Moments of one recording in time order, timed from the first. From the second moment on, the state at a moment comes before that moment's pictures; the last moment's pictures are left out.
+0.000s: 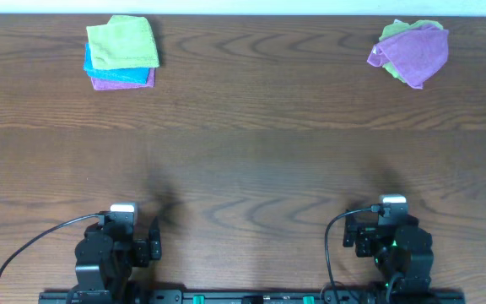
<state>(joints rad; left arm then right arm) 0.00 0.01 0.28 -0.94 0.05 0.04 0.02 0.09 0.18 -0.74 0.02 -0.01</state>
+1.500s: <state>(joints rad) 0.00 0.01 0.28 -0.94 0.05 0.04 0.02 0.09 0.18 -0.74 0.02 -0.01</state>
